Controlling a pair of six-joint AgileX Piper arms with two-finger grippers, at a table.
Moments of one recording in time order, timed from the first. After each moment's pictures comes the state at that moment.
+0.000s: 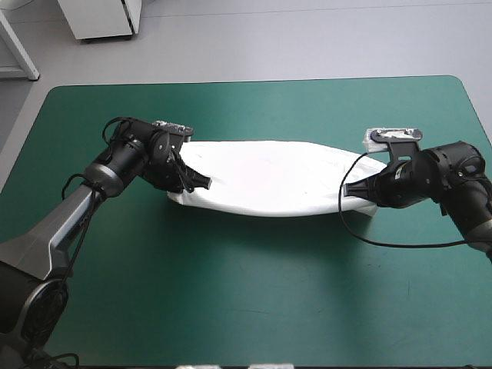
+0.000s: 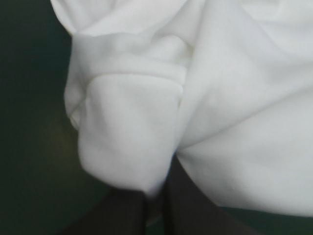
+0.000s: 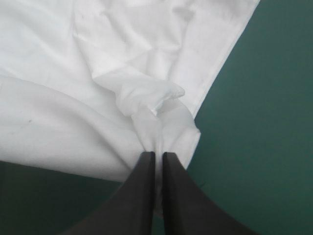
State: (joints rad) left arm -0.41 1.68 -1.47 0.07 1.13 -0.16; right arm 0.26 1.30 -1.25 0.01 1.09 0.19
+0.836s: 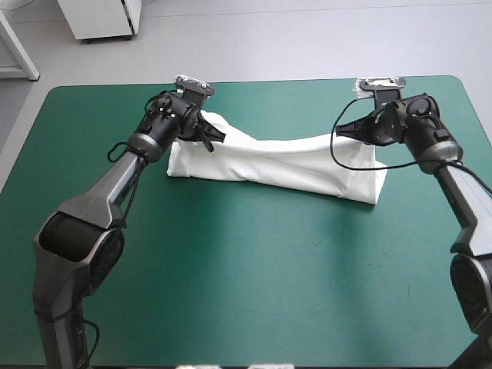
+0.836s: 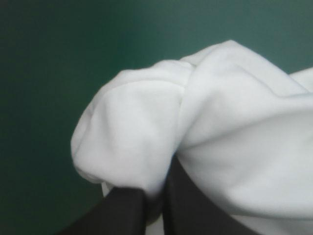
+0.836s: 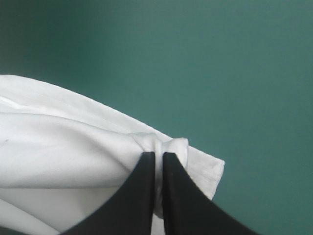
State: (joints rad) left arm -0.41 2.03 -1.88 0.30 0.92 -0.16; right arm 0.18 1.73 -1.57 -0.11 0.82 0.21
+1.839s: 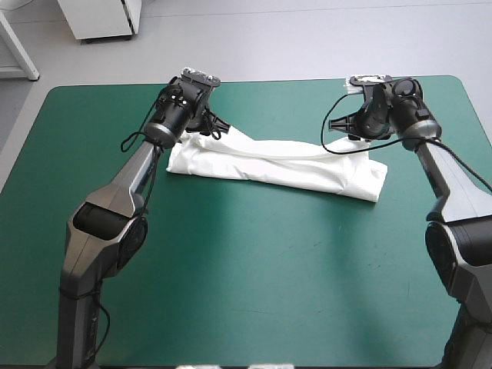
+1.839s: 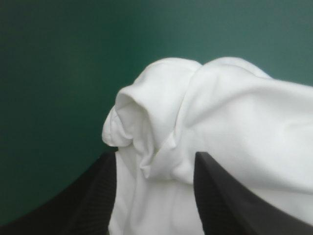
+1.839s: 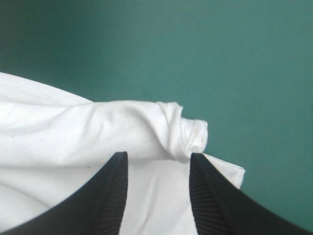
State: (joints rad) left arm -0.41 2.22 -2.23 0.29 1.14 -0.12; right arm 0.17 1.93 -1.82 -0.05 1.01 0.18
